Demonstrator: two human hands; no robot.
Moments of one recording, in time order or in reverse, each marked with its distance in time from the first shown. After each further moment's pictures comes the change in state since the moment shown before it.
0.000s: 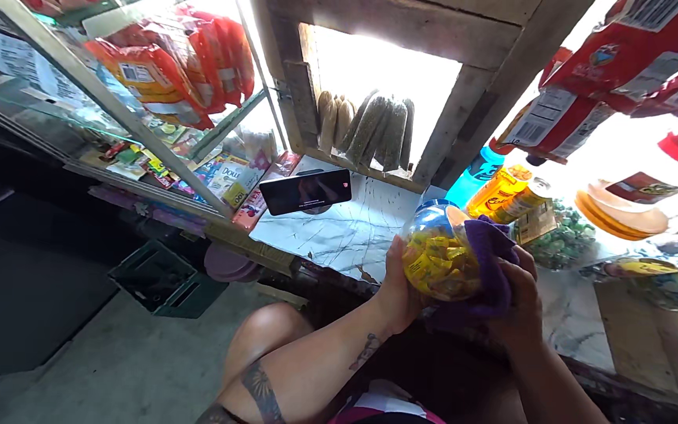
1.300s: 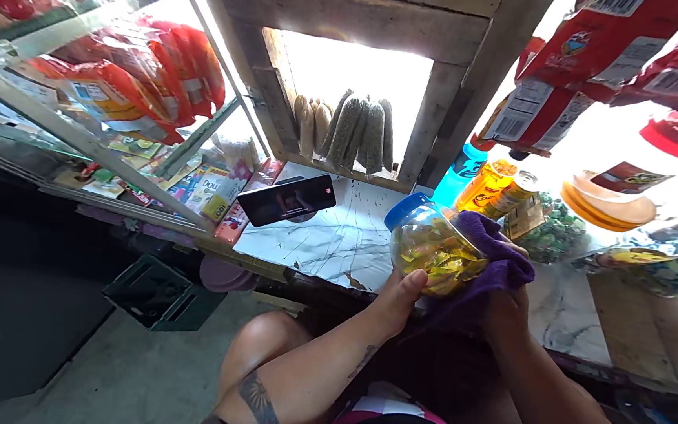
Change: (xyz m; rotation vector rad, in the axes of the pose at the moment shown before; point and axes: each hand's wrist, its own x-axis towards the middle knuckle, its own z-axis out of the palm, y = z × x) left_hand 0.005 -0.020 -0.004 0.263 -0.018 0.142; right_hand -0.007 0.010 0.007 0.398 0.204 0.371
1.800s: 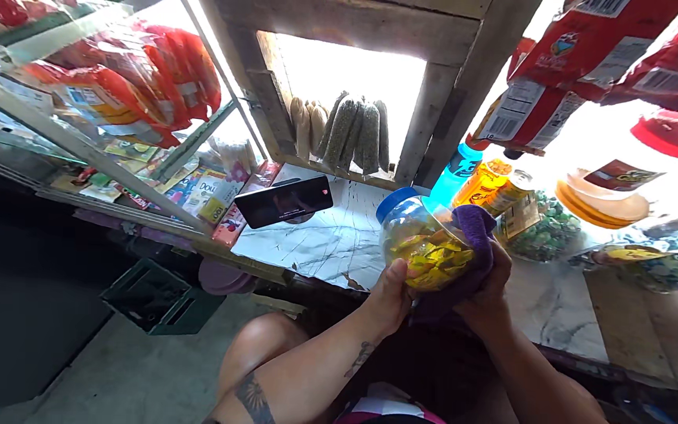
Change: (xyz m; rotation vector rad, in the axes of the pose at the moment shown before) left_hand 0.003 0.005 -0.002 -0.130 -0.040 0.048; right_hand 0.000 0.006 0.007 -0.237 -0.127 -0.179
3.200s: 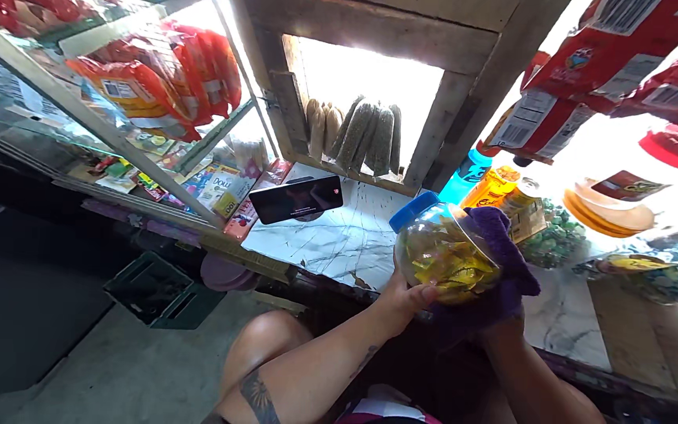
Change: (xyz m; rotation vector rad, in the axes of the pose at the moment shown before) left_hand -0.010 0.002 0.002 0.208 -0.026 0.065; right_hand -0.011 -0.040 0.007 0.457 0.230 0.366
